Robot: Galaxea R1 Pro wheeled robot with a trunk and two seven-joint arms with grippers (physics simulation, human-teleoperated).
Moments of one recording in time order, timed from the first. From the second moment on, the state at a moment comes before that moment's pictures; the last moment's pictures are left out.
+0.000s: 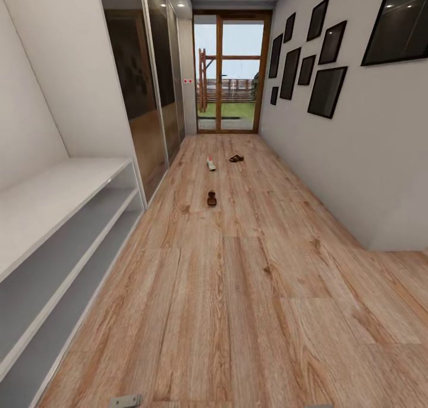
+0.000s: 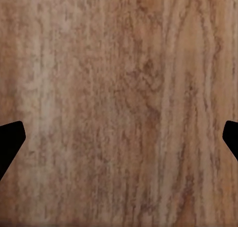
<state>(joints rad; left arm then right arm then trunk) -0.26 0.01 0.05 -0.38 0.05 -0.02 0.09 -0.44 -0.01 0.00 0.05 0.08 -0.16 -0.18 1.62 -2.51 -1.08</state>
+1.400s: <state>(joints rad) -0.26 0.01 0.05 -0.37 0.05 -0.06 0.09 -0.44 -0.01 0.00 0.05 0.08 -0.16 -0.18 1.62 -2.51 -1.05</state>
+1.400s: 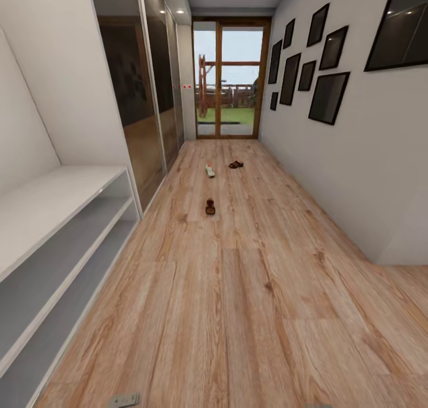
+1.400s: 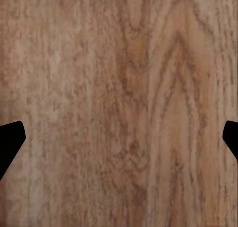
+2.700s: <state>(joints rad) -0.26 0.01 0.05 -0.37 0.05 -0.06 0.09 -0.44 -0.01 0.00 0.05 0.08 -0.16 -0.18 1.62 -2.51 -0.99</state>
